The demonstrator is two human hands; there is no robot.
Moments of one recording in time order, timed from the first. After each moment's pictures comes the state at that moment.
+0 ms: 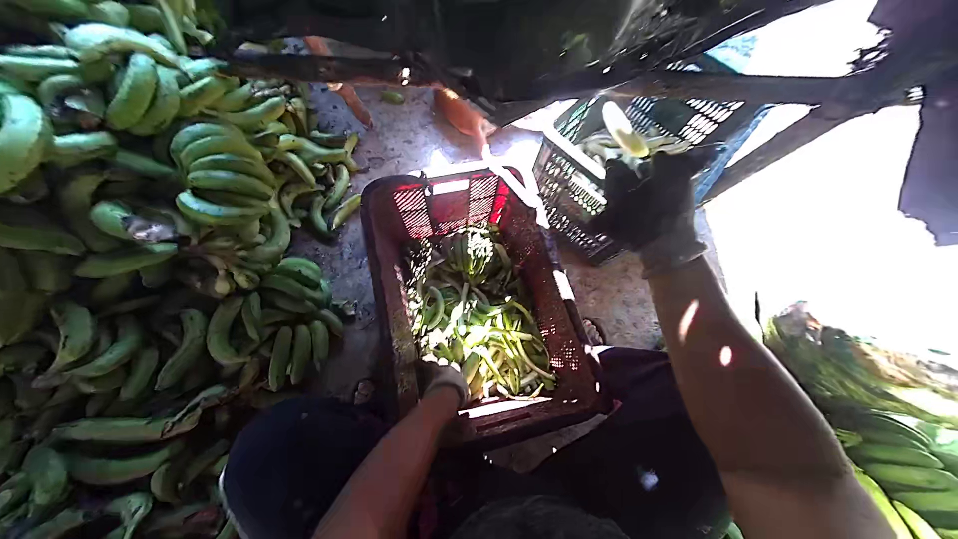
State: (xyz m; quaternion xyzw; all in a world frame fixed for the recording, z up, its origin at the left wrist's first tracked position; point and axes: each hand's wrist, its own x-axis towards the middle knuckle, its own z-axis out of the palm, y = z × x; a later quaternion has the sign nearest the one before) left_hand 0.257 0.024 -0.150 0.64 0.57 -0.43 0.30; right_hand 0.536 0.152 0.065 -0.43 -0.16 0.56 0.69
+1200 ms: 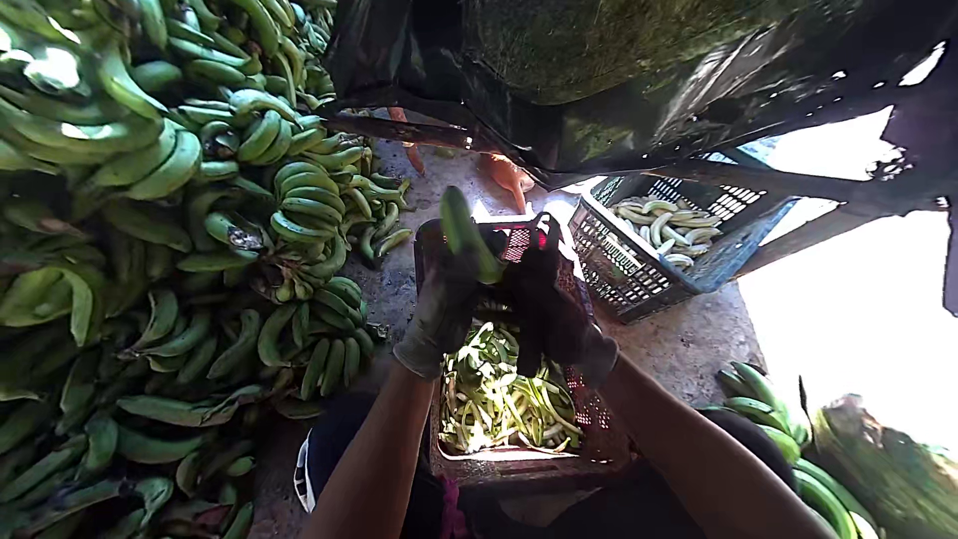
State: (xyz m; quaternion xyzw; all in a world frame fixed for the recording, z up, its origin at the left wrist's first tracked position) left_hand 0.196 0.117 0.061 0.45 0.32 0.58 0.60; right_hand 0.384 0.113 0.031 -0.26 -0.39 0.76 0.45
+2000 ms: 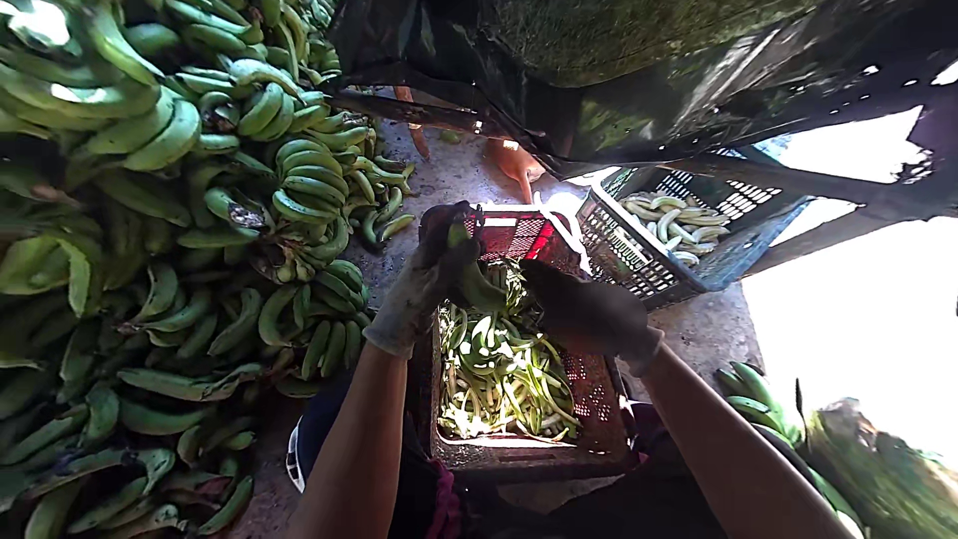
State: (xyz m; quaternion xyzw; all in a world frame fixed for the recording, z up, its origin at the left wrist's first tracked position) left_hand 0.157 0.114 0.072 0.53 0.42 0.48 0.57; right_hand 0.427 0.114 0.062 -0.50 -0.72 0.45 0.18
